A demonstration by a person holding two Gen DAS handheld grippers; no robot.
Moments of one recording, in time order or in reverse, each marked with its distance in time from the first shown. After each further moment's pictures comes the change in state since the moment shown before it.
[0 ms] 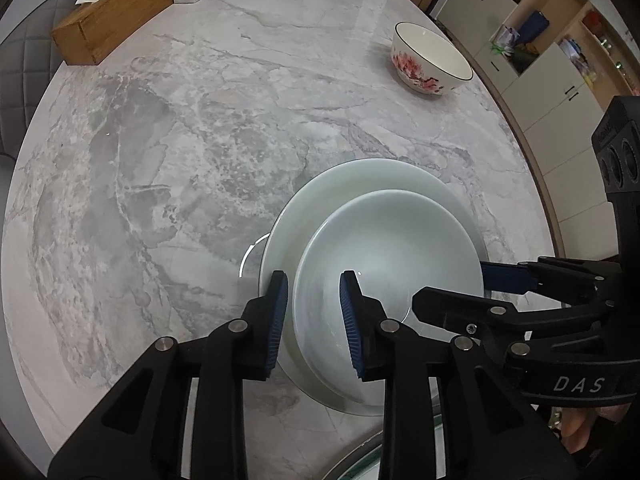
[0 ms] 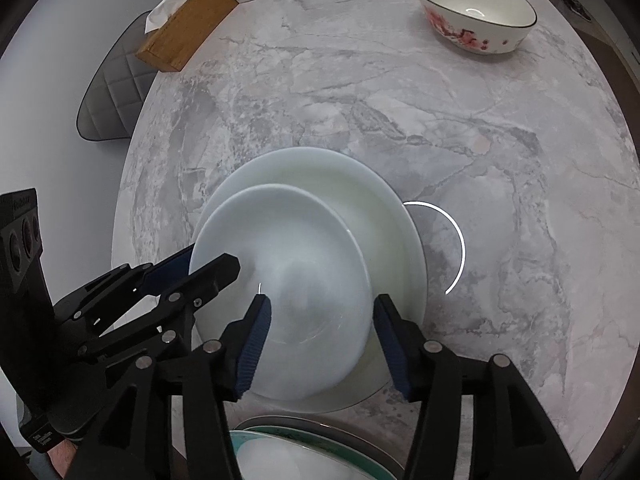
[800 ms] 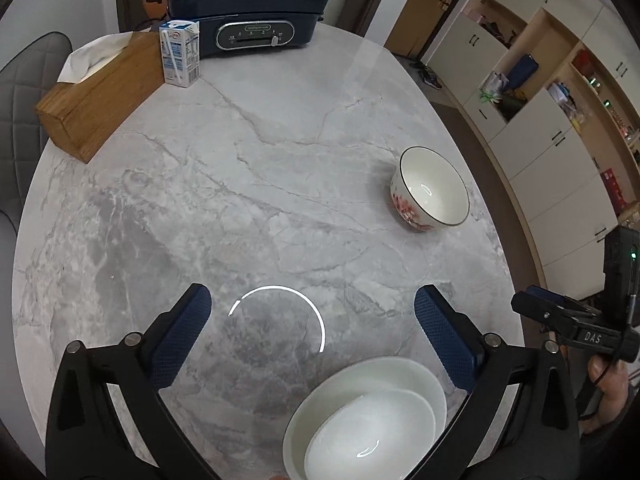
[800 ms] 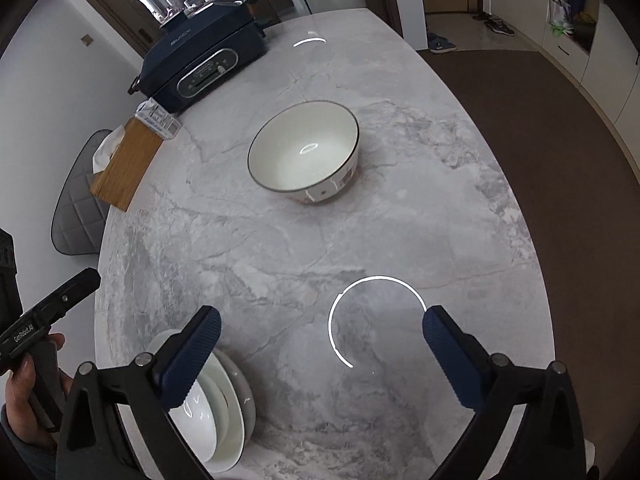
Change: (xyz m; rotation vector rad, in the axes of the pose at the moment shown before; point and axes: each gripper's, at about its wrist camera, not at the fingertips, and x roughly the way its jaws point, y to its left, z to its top) left arm -0.032 0.013 0.147 -0.026 -0.144 -0.059; right arm -0.088 -0.120 0.061 0.167 -0.315 -0.079
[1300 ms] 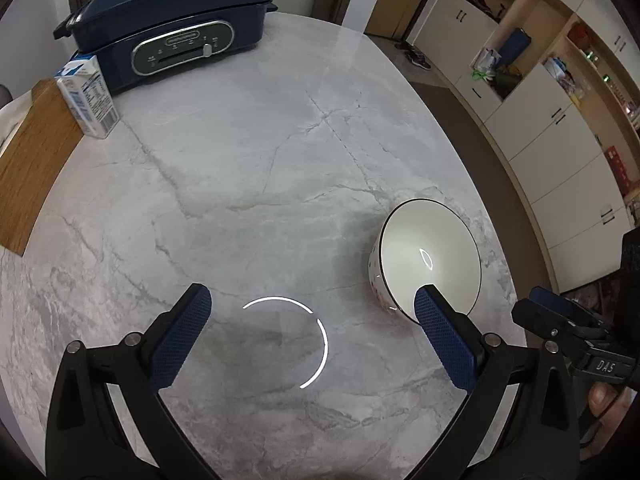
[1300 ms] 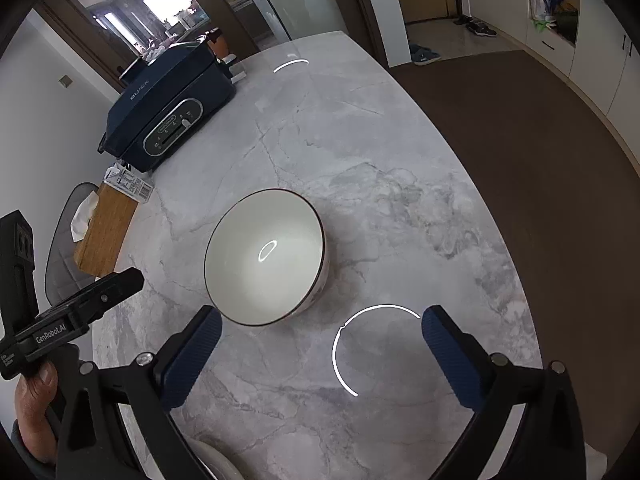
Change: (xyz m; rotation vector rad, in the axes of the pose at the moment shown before) left arm 0.111 -0.067 0.105 0.107 0.043 -0.003; right arm 0.035 -0.028 0.082 0.077 -0.065 -0.010
